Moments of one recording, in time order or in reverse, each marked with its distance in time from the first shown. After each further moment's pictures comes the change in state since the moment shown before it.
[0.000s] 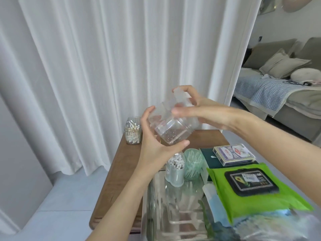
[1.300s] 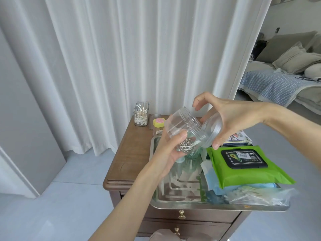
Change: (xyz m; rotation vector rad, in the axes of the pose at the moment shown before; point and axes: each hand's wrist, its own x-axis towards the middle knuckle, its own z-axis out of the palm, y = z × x) left_hand -0.056 -0.006 0.011 -0.623 -0.277 -0.374; right_hand -0.069 0.000 -0.006 -0.639 -0.248 -0.028
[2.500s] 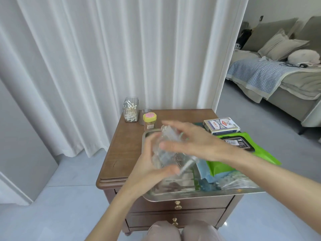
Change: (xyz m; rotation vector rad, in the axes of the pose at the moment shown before) left_hand -0.063 0.008 -0.005 0.633 0.057 -0.012; right_hand -0.003 -0.037 0.097 0.281 0.257 0.179
